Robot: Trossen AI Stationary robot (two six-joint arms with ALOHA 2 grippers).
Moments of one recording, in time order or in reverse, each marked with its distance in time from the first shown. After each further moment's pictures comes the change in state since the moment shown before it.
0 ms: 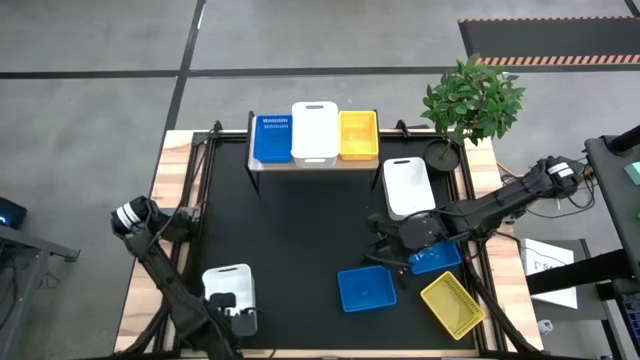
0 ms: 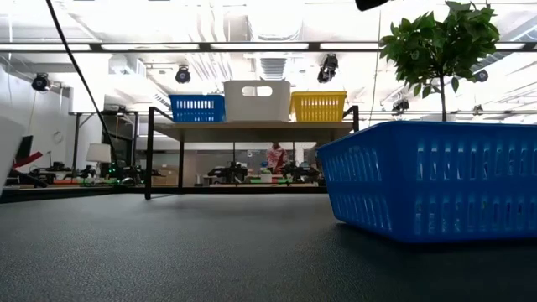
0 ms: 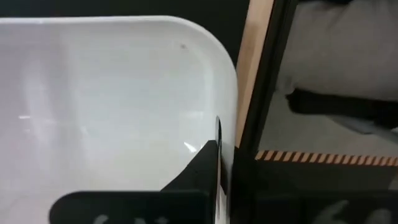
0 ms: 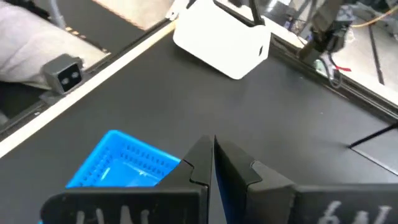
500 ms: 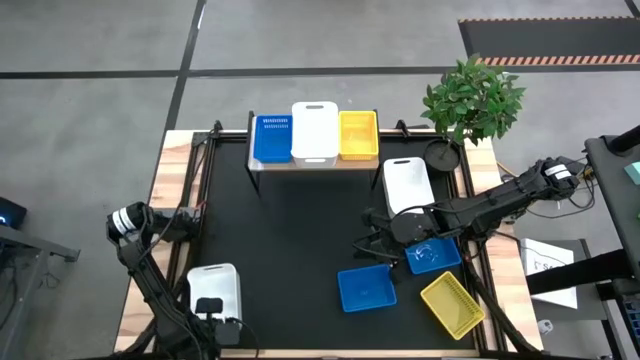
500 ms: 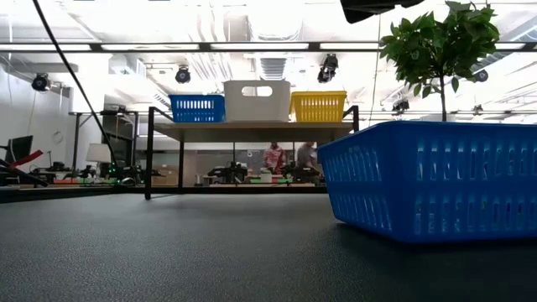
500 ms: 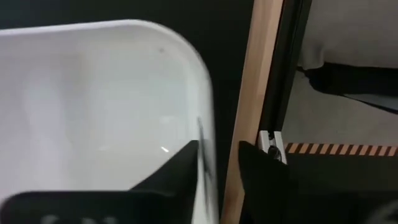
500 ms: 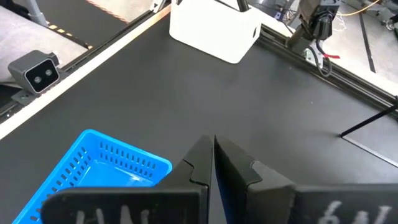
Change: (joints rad) left arm -0.138 0.019 -0.065 0.011 -0.039 -0.056; right arm -0.059 0.041 0.010 0.022 -0.008 0.001
